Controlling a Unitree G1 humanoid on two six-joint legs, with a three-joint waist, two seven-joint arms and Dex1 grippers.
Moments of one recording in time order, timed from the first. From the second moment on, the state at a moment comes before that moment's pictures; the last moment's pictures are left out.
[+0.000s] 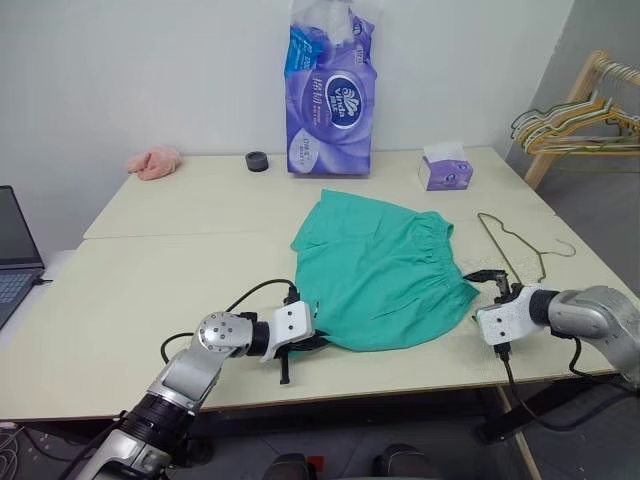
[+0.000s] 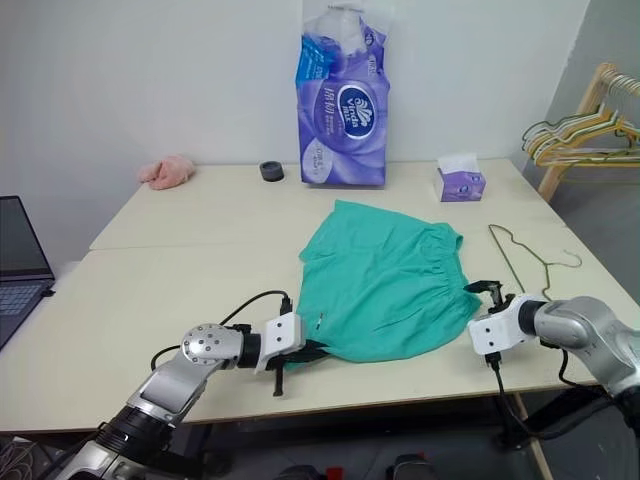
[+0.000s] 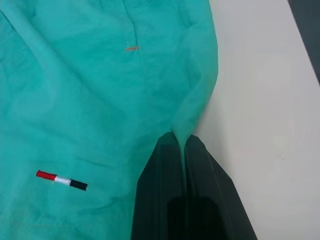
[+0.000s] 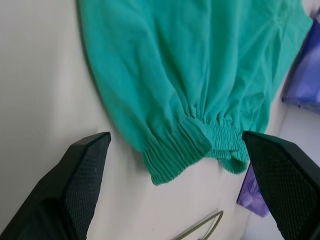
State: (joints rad) left arm -0.24 0.59 -0.34 0.05 -0.06 0.07 -1.04; right arm -0.37 -1.01 0.33 0.27 -0.57 -0.60 0.69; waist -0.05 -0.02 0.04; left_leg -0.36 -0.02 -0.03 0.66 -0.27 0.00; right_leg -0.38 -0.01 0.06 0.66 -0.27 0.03
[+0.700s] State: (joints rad) left arm -0.21 0.67 -0.28 0.02 -0.11 0.12 -1.08; right arm -0.65 -0.73 0.42 0.52 -0.69 -0.58 0.54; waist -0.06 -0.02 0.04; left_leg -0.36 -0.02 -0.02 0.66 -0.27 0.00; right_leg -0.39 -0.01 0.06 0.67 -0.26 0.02
